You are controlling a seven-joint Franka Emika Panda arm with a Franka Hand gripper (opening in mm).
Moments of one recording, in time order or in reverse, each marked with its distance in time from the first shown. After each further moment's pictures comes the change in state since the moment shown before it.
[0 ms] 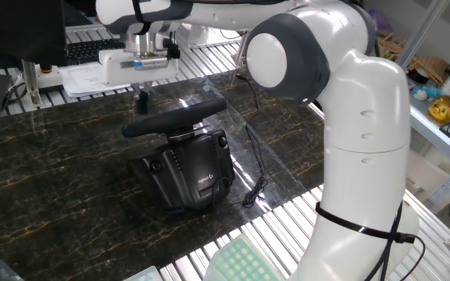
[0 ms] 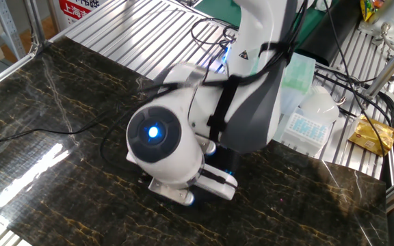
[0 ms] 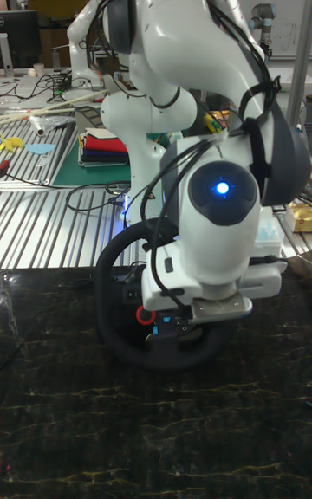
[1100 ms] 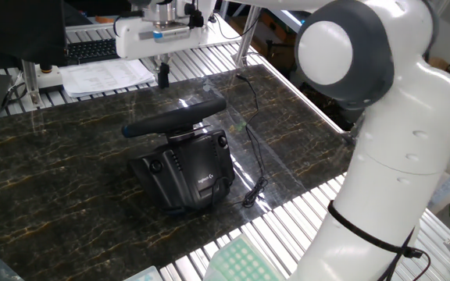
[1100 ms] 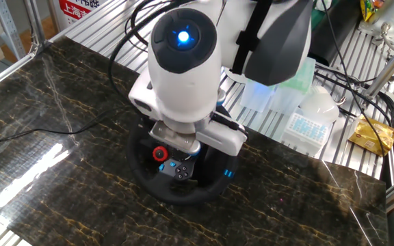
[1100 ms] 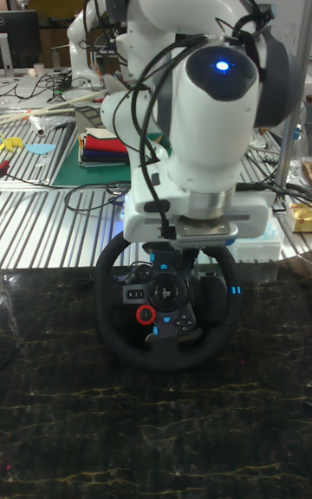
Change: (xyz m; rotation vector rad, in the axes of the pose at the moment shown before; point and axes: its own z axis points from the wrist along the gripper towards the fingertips) arm 0.067 -0.019 -0.083 0.111 -0.095 0.037
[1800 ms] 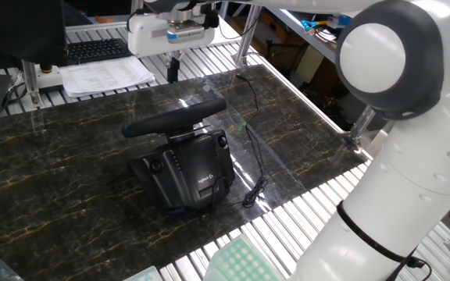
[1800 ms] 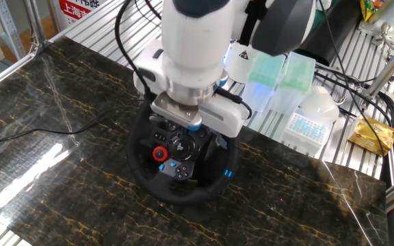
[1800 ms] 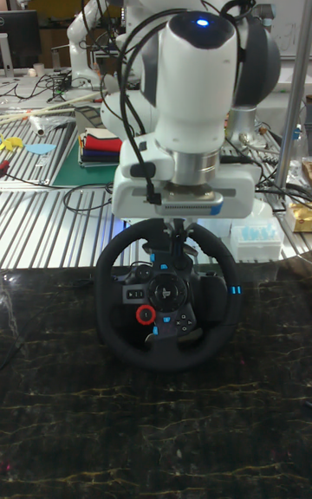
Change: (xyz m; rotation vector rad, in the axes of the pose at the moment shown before) arm 0.022 -0.015 -0.016 0.018 -0.150 0.033
